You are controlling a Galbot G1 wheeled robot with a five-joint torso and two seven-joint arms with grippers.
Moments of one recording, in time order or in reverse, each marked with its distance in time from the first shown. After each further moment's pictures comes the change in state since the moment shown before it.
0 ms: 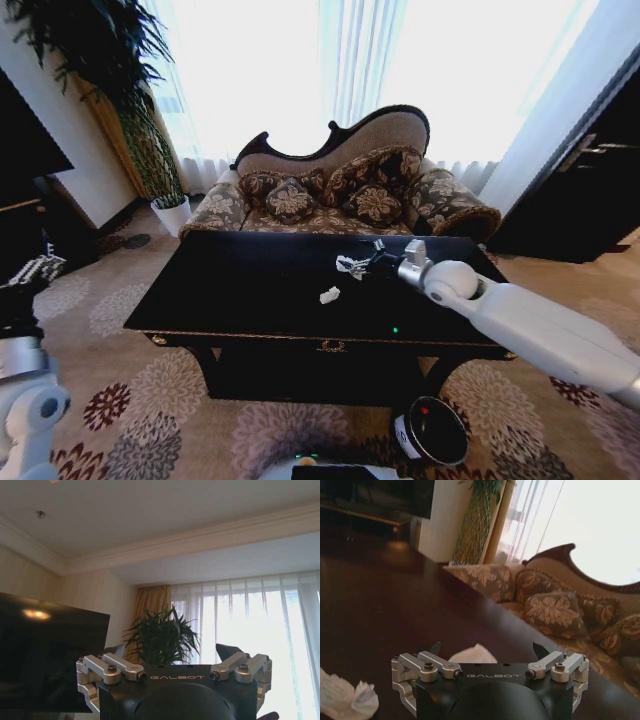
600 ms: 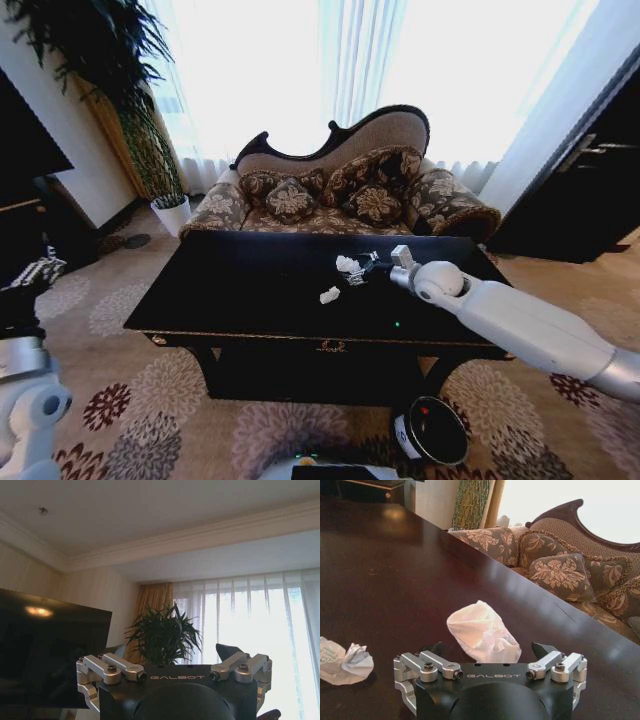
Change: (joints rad) left arm -0.009 0.001 0.010 0.026 0.003 -0.006 0.000; right arm 0.004 0.040 -0.025 -0.050 0.023 -0.123 0.002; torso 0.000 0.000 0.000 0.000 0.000
